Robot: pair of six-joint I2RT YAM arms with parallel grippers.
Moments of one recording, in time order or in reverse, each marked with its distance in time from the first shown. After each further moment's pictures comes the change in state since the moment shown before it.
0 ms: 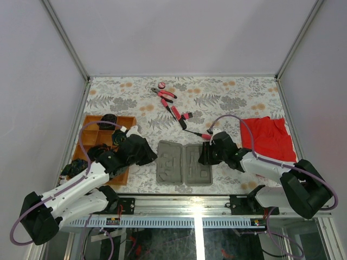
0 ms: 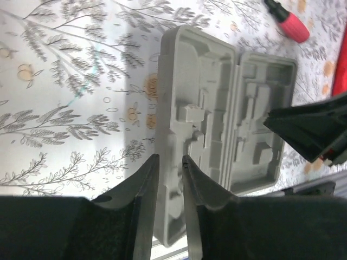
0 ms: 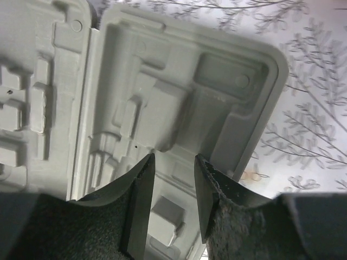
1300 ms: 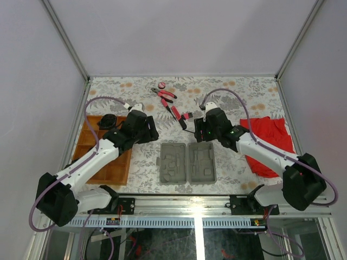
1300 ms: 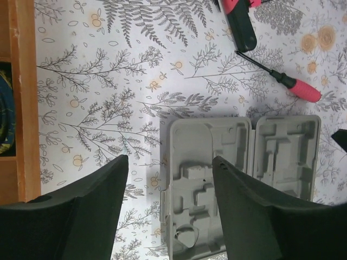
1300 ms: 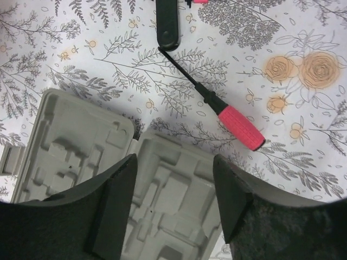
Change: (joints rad) left arm 0.175 0.285 0.283 -0.014 -0.028 0.275; right arm -0.001 0.061 0.411 -0.252 0.239 -0.237
